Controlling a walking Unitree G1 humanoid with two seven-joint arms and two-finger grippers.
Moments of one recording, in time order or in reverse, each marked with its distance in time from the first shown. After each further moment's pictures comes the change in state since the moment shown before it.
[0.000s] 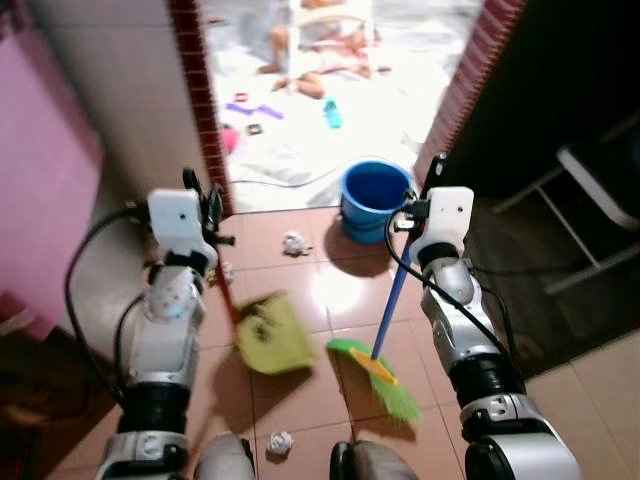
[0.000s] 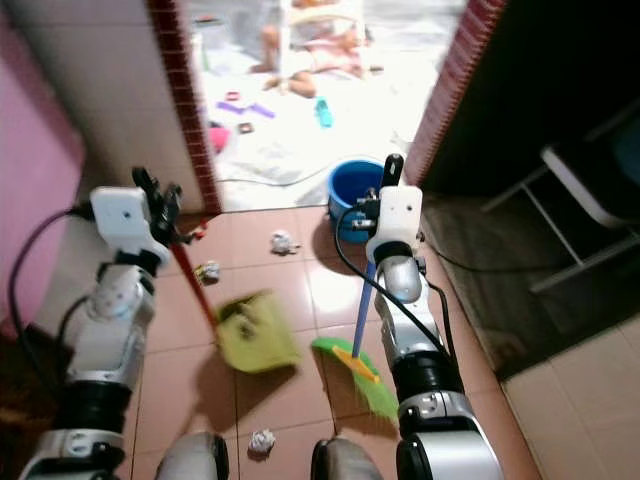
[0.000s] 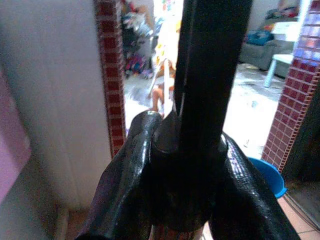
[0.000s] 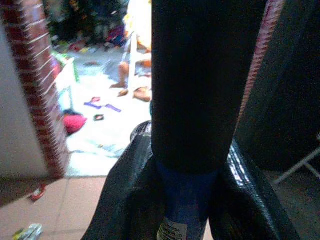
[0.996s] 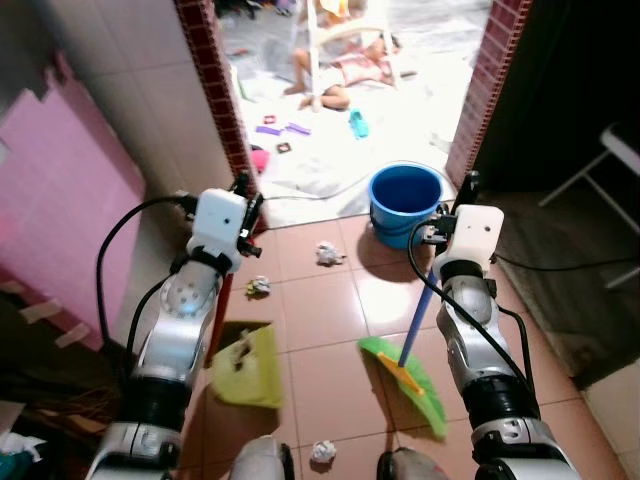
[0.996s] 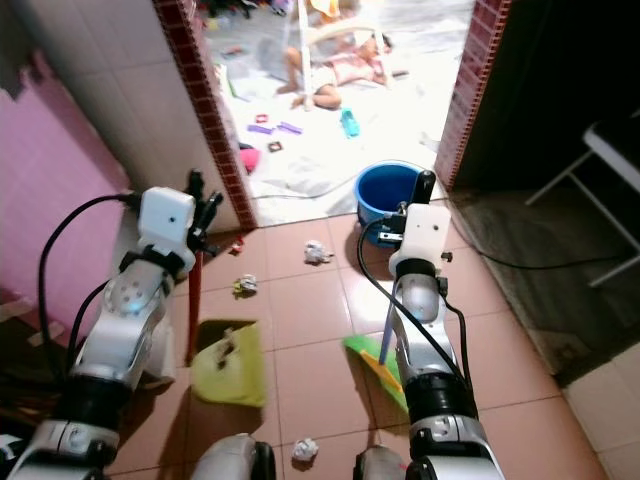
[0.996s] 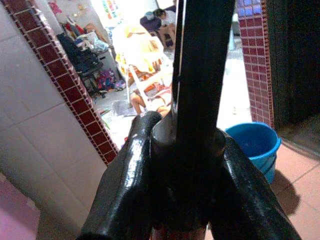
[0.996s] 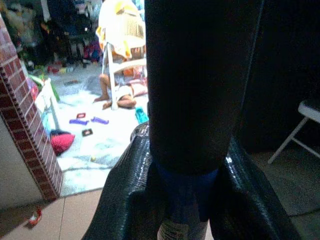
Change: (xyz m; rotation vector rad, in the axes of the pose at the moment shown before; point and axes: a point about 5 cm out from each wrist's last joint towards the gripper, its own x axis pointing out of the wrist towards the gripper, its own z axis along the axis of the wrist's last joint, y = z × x) left arm 0.004 -0.029 -0.004 0.179 0.037 -0.269; right arm -0.020 -0.023 -0.014 -0.006 0.001 -0.159
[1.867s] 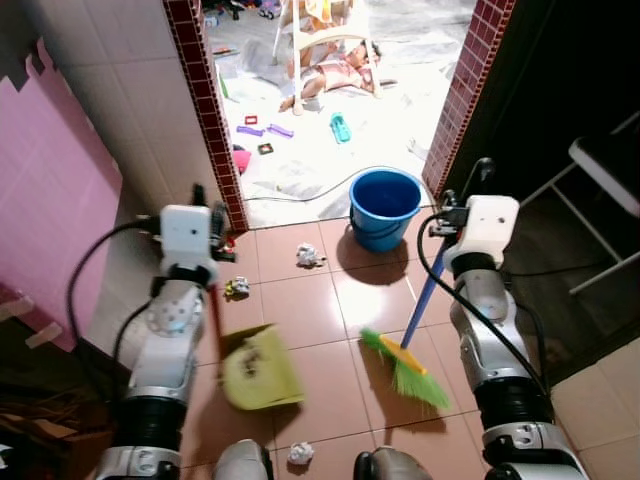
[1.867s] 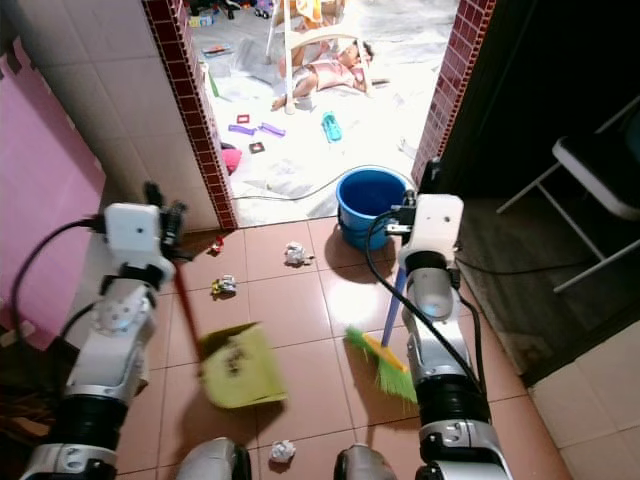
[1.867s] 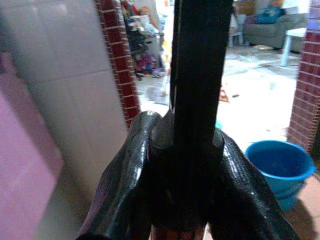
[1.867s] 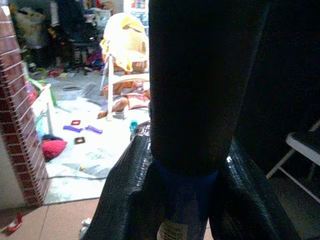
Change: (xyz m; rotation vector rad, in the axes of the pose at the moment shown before) left arm -0.025 0.022 -0.018 -0.097 0.045 0.291; right arm 0.002 -0.006 0.015 -0.029 -0.042 0.075
